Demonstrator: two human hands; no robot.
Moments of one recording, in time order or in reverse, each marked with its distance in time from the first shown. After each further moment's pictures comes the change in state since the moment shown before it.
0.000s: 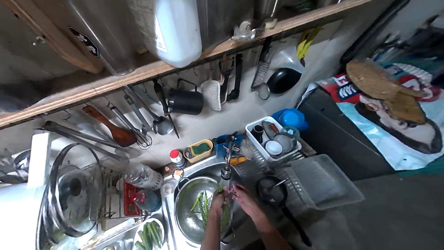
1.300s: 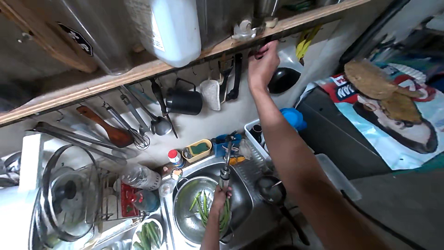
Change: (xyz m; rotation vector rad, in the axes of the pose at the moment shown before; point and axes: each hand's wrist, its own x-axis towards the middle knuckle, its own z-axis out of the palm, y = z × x) left_hand 0.004 0.006 0.012 0.097 -0.098 0.167; right_hand 0.081 -0.456 0.195 -0.723 0.795 -1.163
